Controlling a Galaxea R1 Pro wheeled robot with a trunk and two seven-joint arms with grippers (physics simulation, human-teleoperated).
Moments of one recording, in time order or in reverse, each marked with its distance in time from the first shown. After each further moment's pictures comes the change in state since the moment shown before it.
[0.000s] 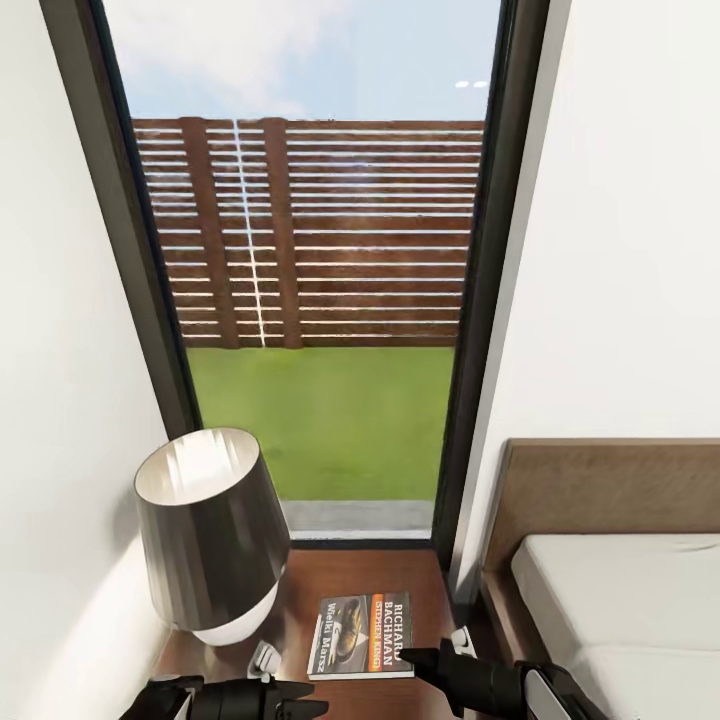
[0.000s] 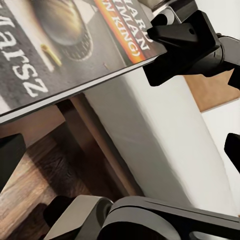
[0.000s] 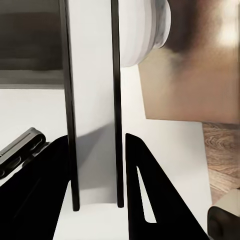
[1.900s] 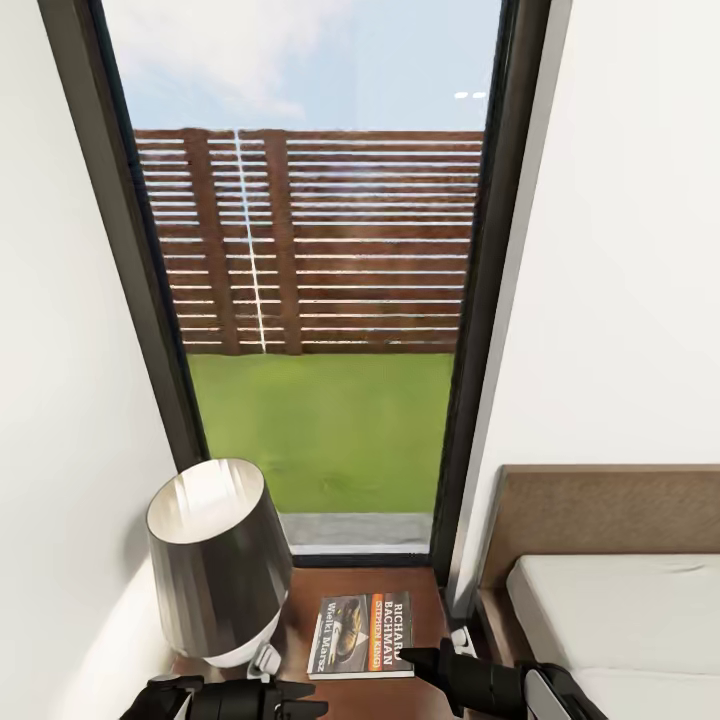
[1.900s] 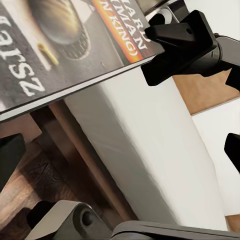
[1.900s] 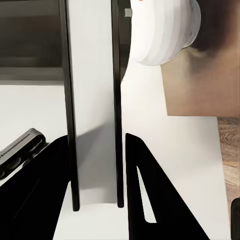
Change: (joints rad) left arm 0.000 0.001 0.000 0.000 0.000 0.000 -0.008; right arm 0.000 0.000 0.001 -0.001 -0.002 0.000 0.000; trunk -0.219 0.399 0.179
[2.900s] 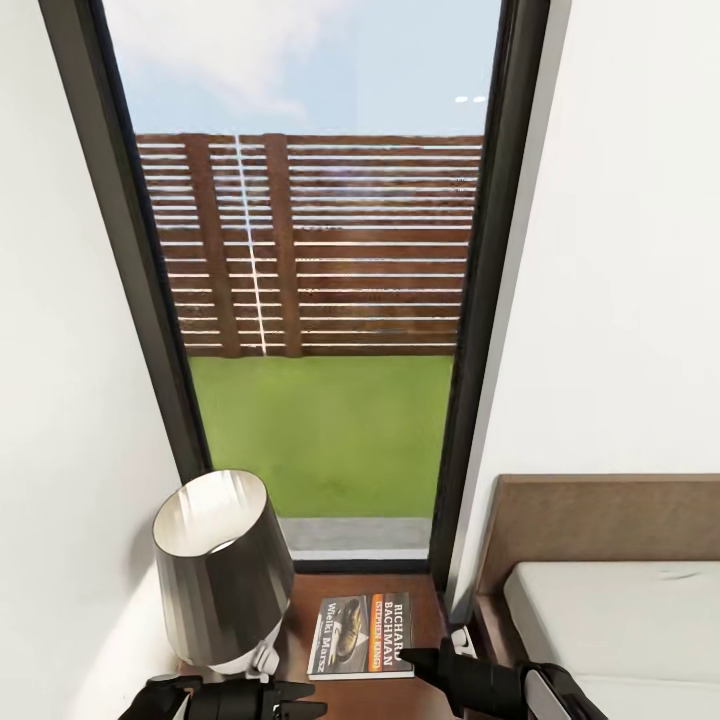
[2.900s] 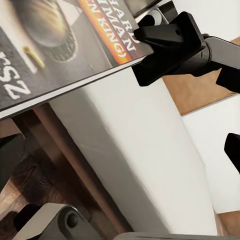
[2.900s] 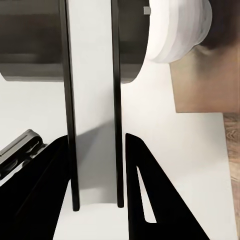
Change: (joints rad) left arm 0.000 0.002 0.001 -0.001 0.000 0.000 -0.032; right arm 0.000 0.000 0.000 0.001 0.001 0.000 0.000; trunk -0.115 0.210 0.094
